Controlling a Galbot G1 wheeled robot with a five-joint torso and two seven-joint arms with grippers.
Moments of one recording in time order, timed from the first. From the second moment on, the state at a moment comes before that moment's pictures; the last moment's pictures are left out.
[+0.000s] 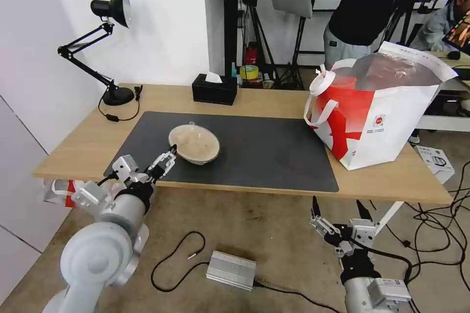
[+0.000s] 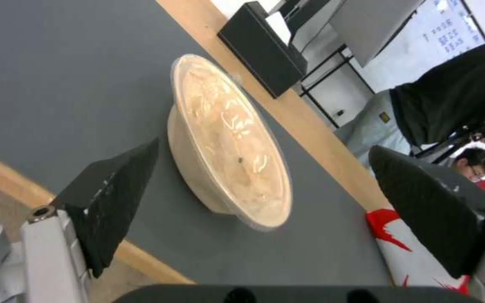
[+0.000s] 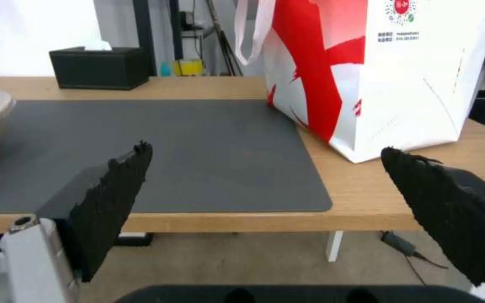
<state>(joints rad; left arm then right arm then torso) 1.23 -1.16 -0.48 -2.32 -1.32 0.35 -0.71 -1.80 1.02 0.27 2.38 0.22 0.02 0.64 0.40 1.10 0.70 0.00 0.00</state>
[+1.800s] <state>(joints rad) 1.03 -1.13 -0.40 -2.09 -1.46 0.43 -0.85 -1.80 1.02 0.27 2.38 0.22 0.02 0.64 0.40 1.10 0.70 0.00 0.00</state>
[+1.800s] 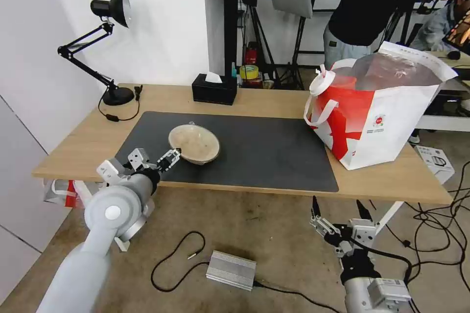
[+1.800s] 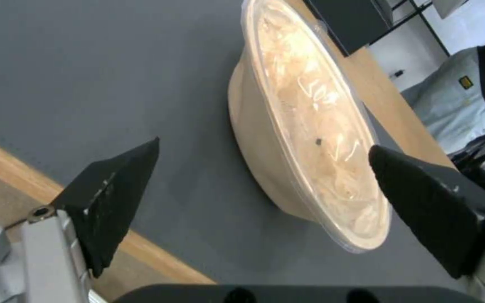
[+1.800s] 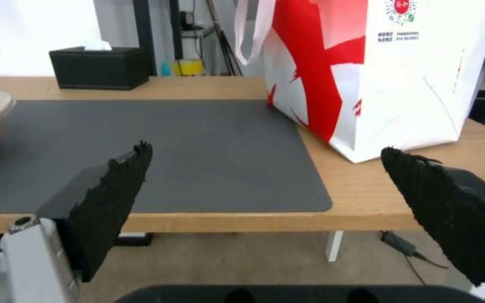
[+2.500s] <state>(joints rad) 0.94 -1.16 -0.36 -1.99 -1.49 0.43 -0.86 -1.80 1.02 0.27 2.38 0.22 0.02 0.64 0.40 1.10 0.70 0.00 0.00</state>
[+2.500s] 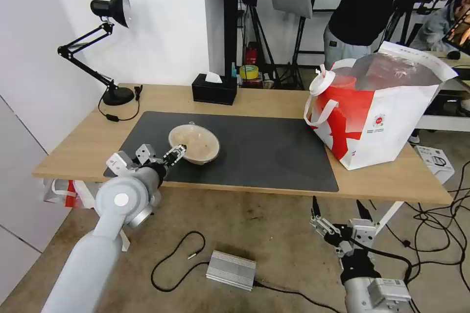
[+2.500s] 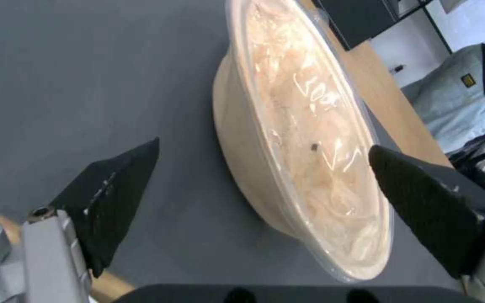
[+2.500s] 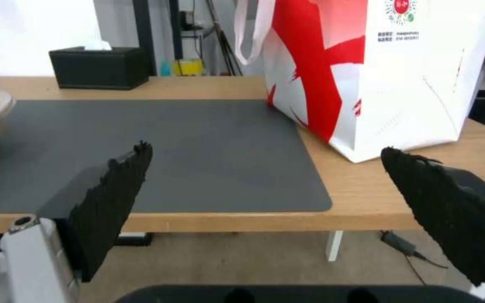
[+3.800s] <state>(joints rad) 0.78 -1.21 -0.26 -1.86 -1.54 0.43 -0.98 -1.80 1.02 0.27 2.38 0.22 0.02 0.64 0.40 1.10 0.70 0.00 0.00</state>
